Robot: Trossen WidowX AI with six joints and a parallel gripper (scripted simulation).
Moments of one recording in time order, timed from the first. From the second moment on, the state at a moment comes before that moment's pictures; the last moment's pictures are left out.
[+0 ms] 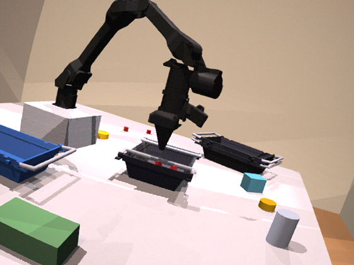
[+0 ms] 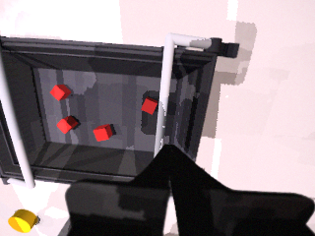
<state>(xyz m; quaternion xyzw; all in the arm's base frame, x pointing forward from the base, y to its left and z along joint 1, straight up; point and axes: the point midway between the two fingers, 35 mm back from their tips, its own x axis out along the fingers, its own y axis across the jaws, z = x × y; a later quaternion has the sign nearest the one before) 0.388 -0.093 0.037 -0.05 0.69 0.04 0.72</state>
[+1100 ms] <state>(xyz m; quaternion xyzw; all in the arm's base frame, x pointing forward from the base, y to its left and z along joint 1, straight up) 0.391 -0.093 0.149 -0.05 0.70 0.04 0.72</state>
